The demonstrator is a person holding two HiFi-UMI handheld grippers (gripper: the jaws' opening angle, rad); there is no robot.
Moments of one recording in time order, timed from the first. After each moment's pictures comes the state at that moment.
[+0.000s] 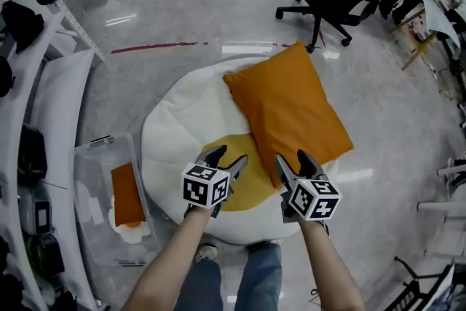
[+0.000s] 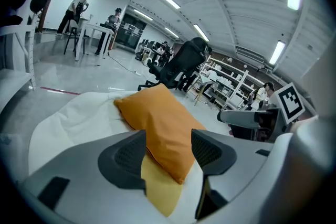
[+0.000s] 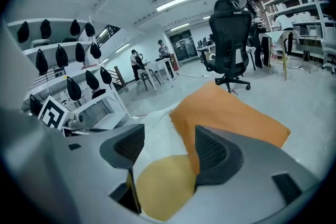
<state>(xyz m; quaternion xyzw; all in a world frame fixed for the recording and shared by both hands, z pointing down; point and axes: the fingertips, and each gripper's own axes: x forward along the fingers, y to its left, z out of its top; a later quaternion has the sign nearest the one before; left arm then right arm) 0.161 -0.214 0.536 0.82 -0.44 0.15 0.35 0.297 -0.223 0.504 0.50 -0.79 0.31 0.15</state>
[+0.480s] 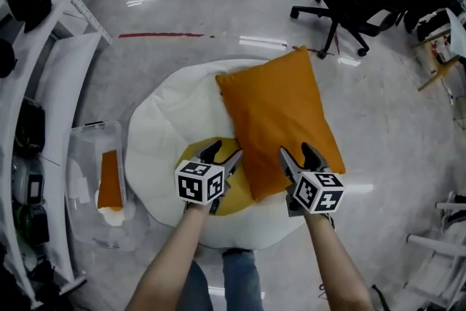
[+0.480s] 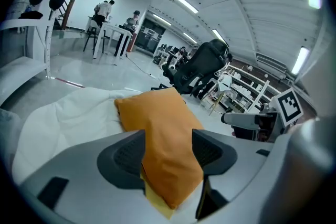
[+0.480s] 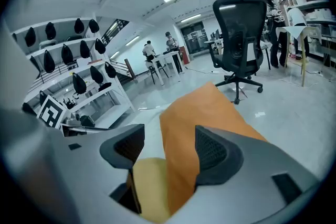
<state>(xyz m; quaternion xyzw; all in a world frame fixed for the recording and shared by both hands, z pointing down) 0.225 -0.292 0.556 0.76 -0.52 0.12 0.38 0.379 -0.332 0.527 0.43 -0.83 0.31 0.19</state>
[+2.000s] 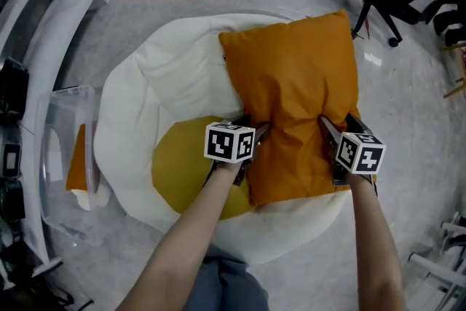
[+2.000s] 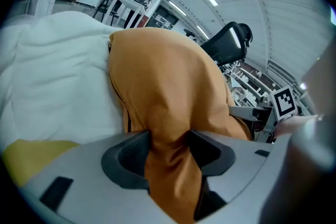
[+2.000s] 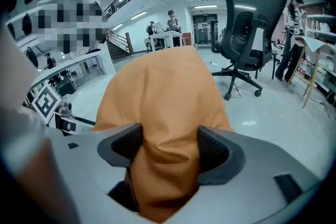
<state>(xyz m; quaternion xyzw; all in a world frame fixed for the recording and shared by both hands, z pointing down) 0.275 -0.371 0.795 0.73 -0.50 0.10 0.46 0.453 -0.453 0.735 0.43 -0.81 0.24 0.31</state>
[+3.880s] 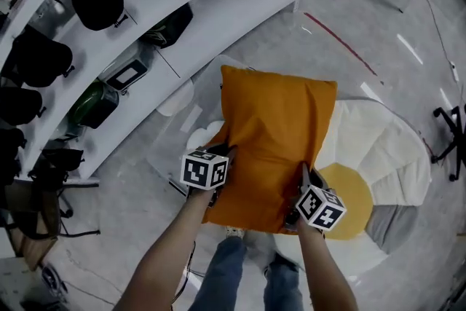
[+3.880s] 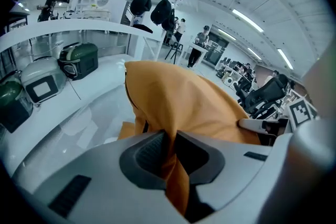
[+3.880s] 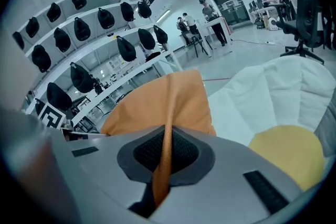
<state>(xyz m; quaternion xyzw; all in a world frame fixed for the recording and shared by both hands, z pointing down) -0.277 0.093 0.578 0.50 -0.73 0.08 0.46 -0.119 -0.051 0.570 0.23 -0.87 0.35 0.26</state>
